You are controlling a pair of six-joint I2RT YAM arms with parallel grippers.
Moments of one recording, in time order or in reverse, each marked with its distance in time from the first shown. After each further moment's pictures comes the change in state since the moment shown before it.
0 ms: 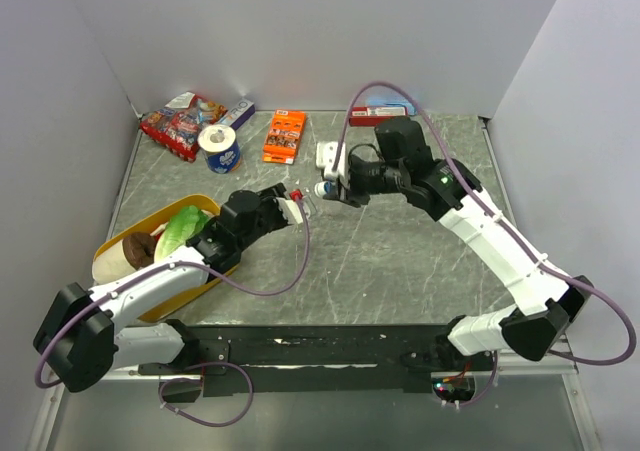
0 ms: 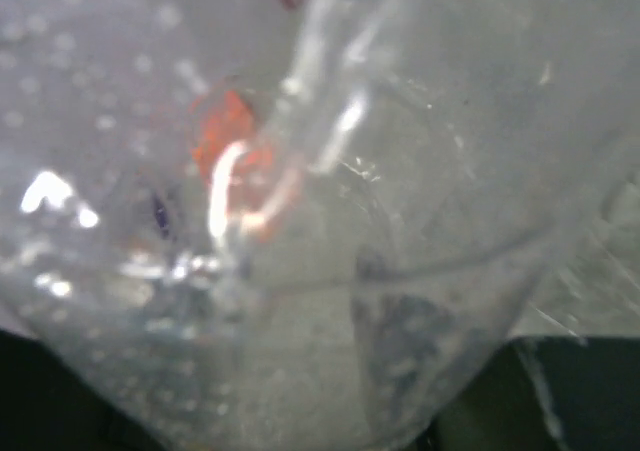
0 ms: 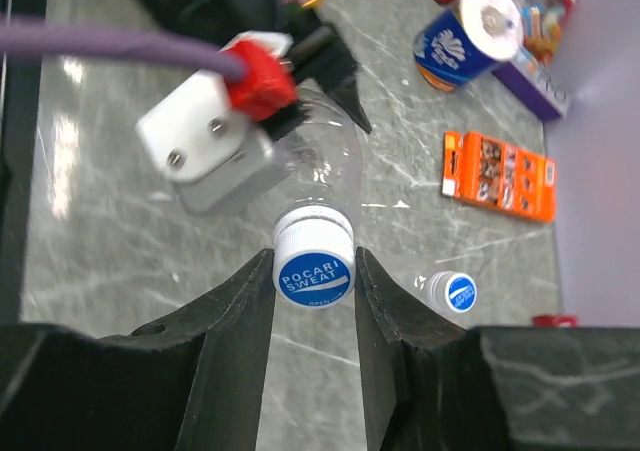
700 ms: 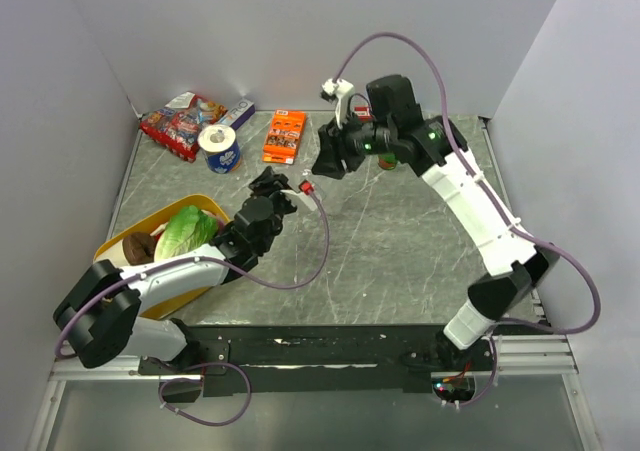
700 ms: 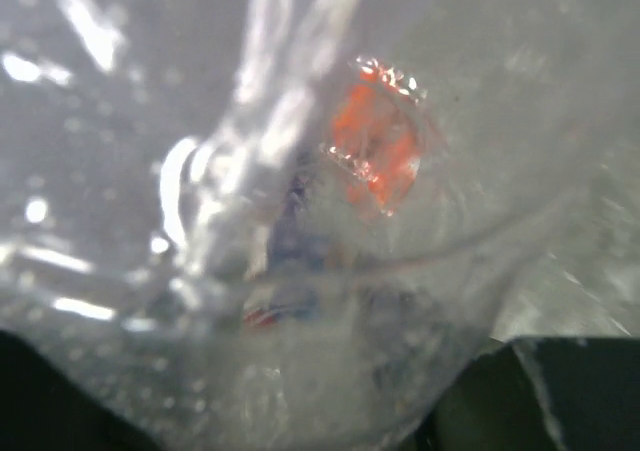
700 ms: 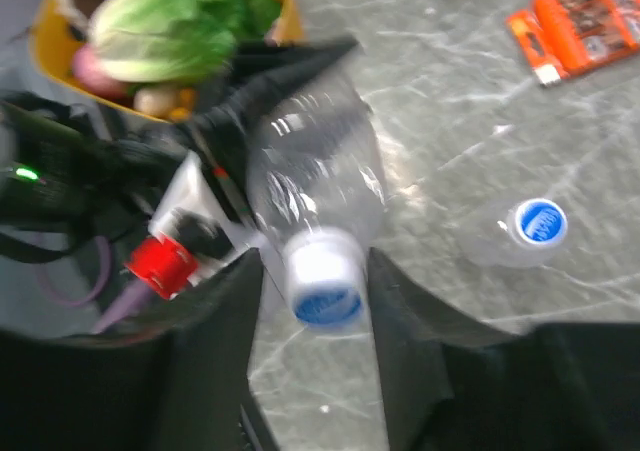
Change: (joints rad) left arm -0.095 0.148 -0.023 0.398 -0.485 0.152; right arm -0.083 0.248 0.362 -0.132 0.054 0.711
